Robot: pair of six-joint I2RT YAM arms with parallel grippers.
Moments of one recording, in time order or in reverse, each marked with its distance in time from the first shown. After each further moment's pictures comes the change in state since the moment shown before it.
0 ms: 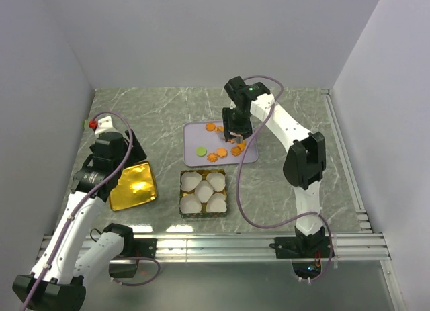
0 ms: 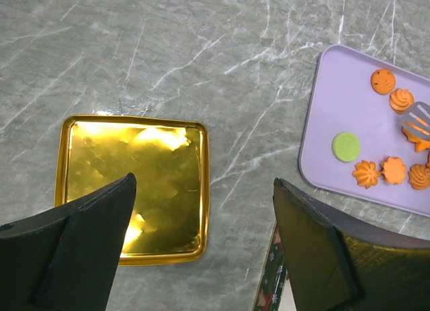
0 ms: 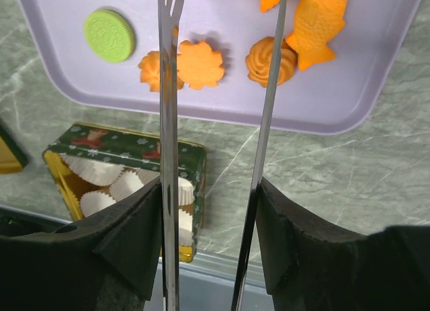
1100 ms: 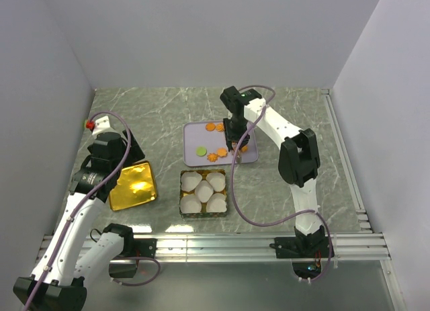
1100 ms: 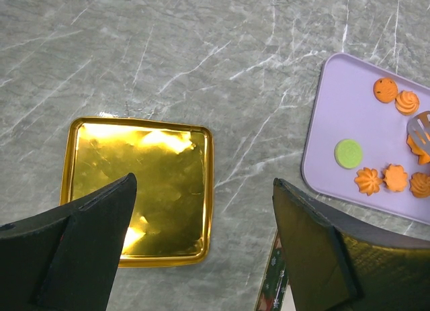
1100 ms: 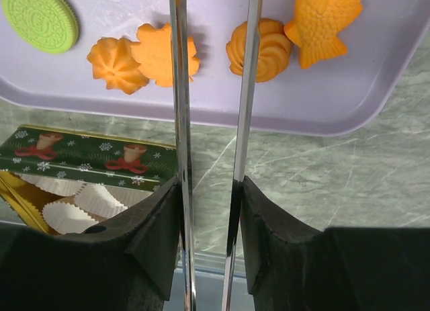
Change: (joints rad) left arm 0.017 -0.011 0.000 0.000 -0.010 0.000; right arm 0.018 0.064 -0.064 -0.004 0.028 -0.012
